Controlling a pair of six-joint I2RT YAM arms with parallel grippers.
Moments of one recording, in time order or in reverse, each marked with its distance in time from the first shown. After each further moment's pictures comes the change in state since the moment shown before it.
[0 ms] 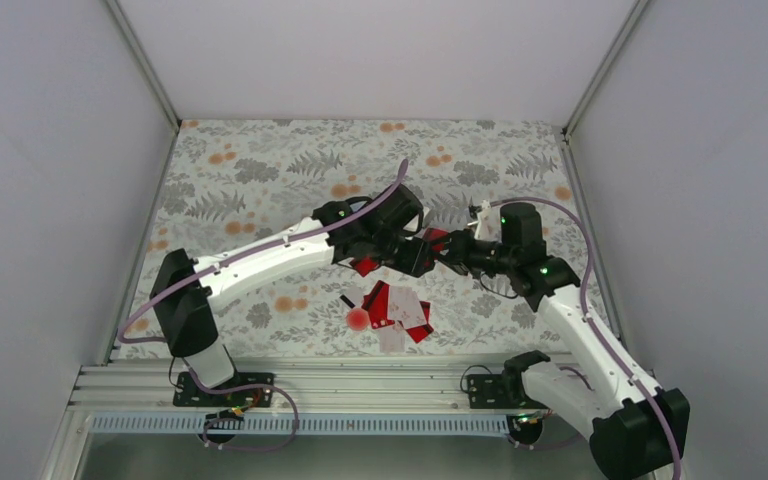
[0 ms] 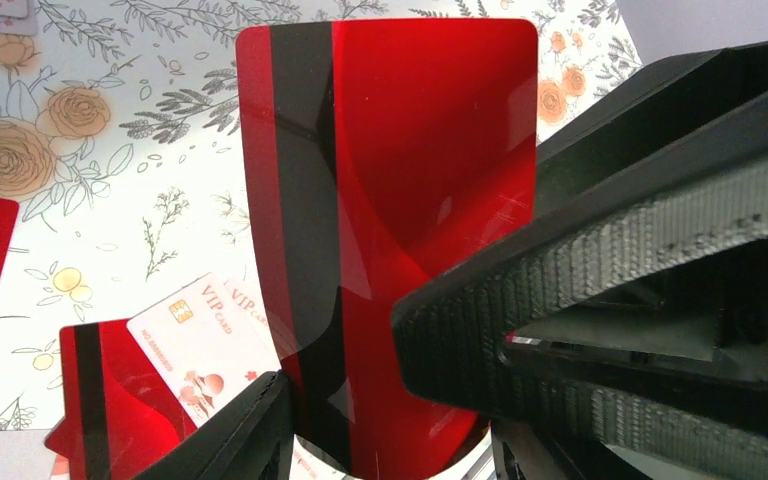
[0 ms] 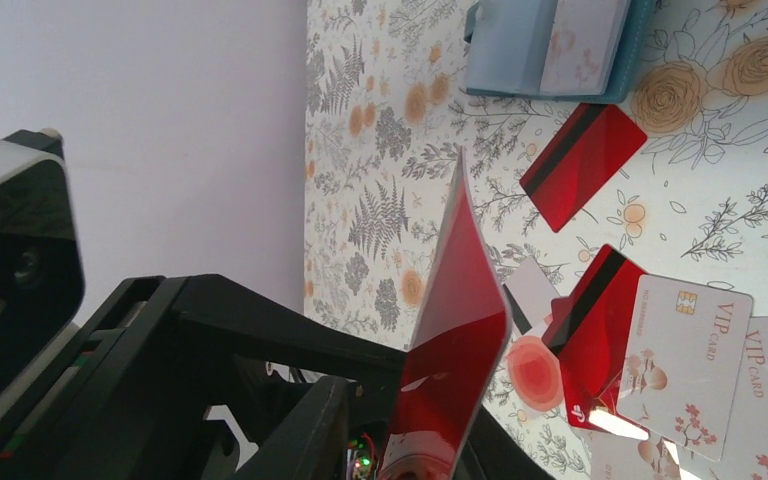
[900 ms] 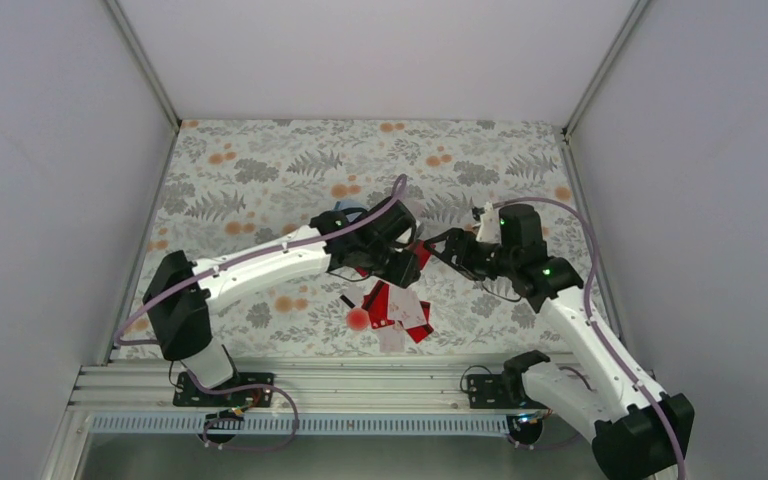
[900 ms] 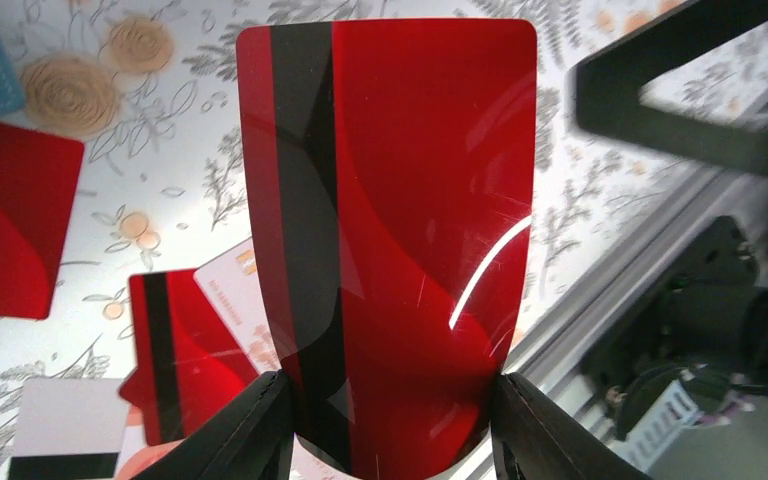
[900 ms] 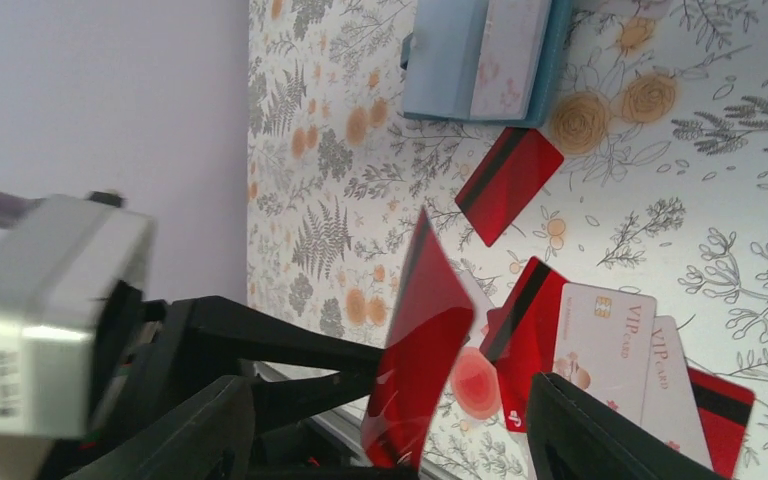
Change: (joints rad) left arm 0.000 -0.029 -0.127 -0.010 -0.056 0.056; right arm 0.030 -0.015 0.042 -0.111 0.156 -0.071
